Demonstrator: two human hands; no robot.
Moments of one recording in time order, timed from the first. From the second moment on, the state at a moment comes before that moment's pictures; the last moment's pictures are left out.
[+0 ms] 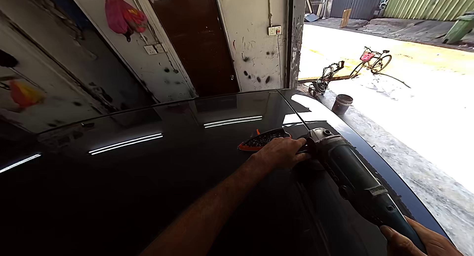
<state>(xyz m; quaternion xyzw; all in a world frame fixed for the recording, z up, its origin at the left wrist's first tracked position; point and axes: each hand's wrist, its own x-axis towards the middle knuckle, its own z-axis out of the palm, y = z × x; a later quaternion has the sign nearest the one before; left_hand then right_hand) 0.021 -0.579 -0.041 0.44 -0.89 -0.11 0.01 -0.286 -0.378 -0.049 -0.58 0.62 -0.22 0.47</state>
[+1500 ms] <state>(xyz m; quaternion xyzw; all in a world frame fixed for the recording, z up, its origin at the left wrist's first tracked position) 0.017 -0.727 -0.033 0.55 -0.83 -0.08 -0.05 -0.273 -0.552 -0.048 -0.56 0.63 -0.20 0.50</state>
